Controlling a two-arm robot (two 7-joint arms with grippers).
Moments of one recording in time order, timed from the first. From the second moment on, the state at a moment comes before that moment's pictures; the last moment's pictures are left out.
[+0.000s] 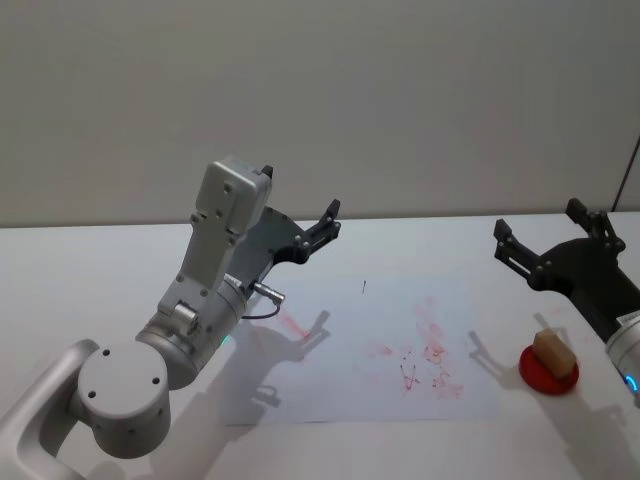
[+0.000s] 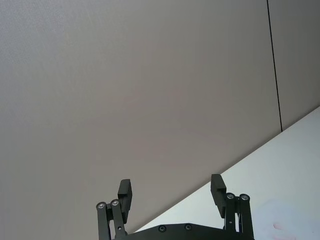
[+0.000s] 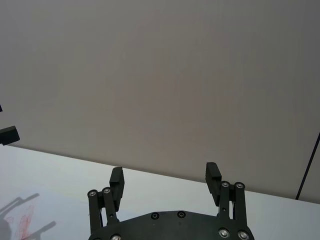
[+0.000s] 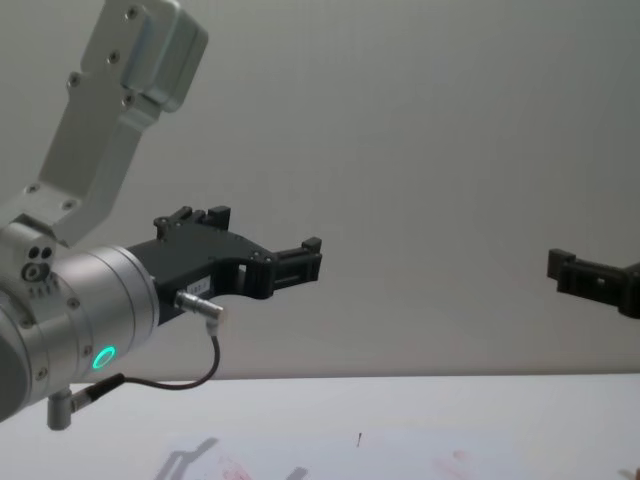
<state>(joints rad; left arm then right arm) -0.24 0.38 0.45 -1.63 -0.20 0.01 -0.01 -0.01 0.34 -0.23 -1.77 0.29 0.04 0.07</state>
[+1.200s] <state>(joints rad) -0.24 0.38 0.45 -1.63 -0.20 0.01 -0.01 -0.02 0.35 -0.22 -1.77 0.30 0.03 0.07</state>
